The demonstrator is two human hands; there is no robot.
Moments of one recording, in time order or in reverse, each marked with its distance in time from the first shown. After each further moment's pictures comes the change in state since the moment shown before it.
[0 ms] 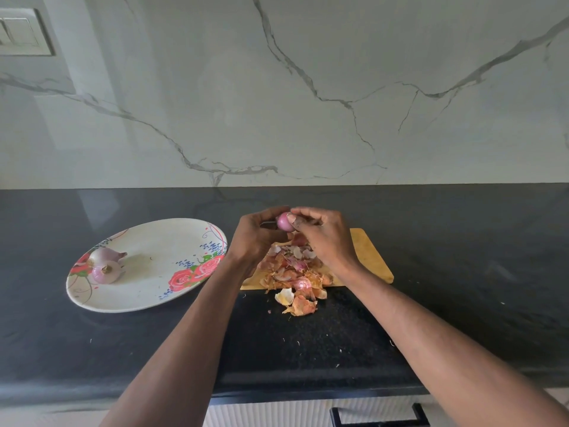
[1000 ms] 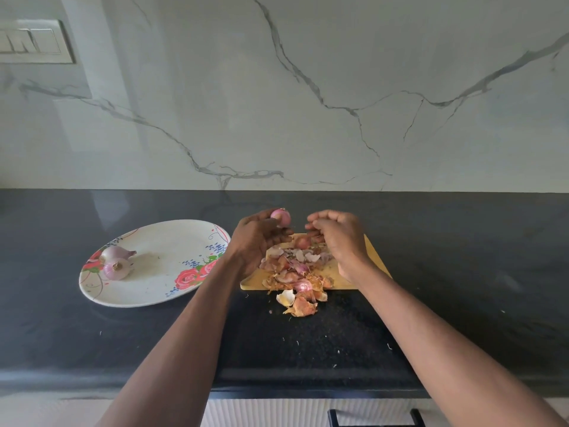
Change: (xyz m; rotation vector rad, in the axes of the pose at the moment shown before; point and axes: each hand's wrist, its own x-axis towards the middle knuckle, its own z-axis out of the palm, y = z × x) left_hand 0.003 0.001 -0.004 -0.365 0.055 -0.156; right_hand 0.007 -0.005 -0.012 0.162 0.082 0.272
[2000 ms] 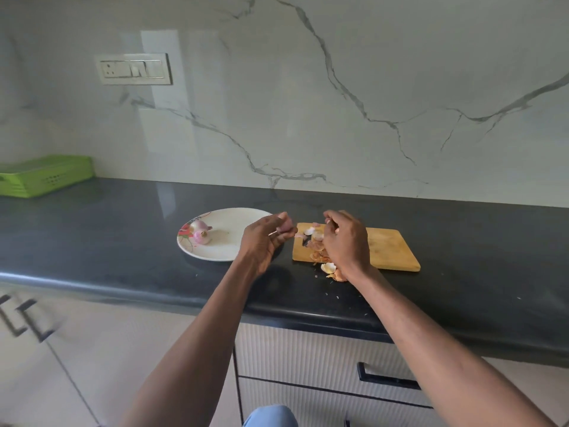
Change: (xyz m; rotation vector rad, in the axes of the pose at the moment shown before) left_hand -0.093 0.021 -0.046 -0.205 0.203 0.078; right_hand -0.060 0.006 0.042 -0.507 0.112 -0.684
